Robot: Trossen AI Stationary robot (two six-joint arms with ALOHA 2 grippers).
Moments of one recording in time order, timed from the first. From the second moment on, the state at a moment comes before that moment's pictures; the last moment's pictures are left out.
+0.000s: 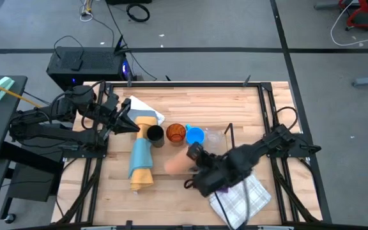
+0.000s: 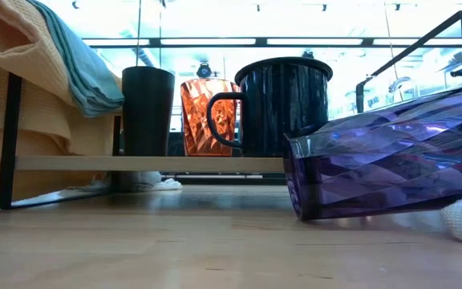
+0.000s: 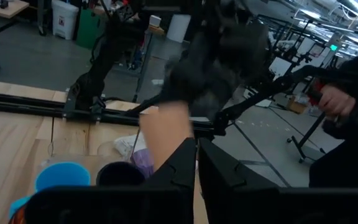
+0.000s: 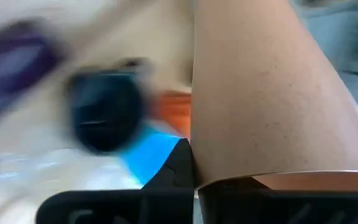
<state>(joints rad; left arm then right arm) 0.10 0.78 1.02 -0.31 0.44 -0.29 0.52 2.05 2.35 -1.57 0.62 -0.54</state>
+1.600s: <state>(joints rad) 0.10 0.79 1.02 -0.44 0.38 -0.22 0.27 2.06 2.35 -1.09 -0.39 1.80</state>
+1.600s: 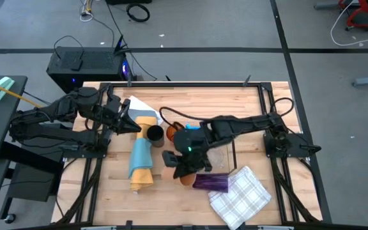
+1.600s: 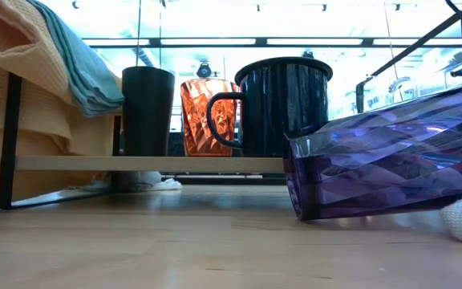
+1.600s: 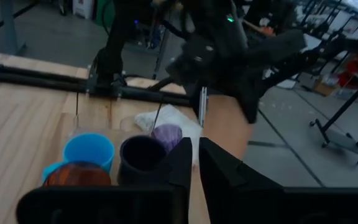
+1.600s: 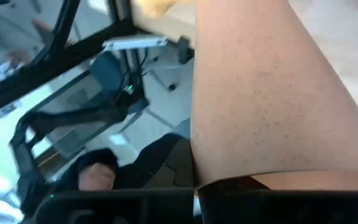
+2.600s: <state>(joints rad) 0.10 0.74 1.05 -0.47 0.38 -0.16 0.13 2.19 2.35 -1.12 -0.39 1.70</state>
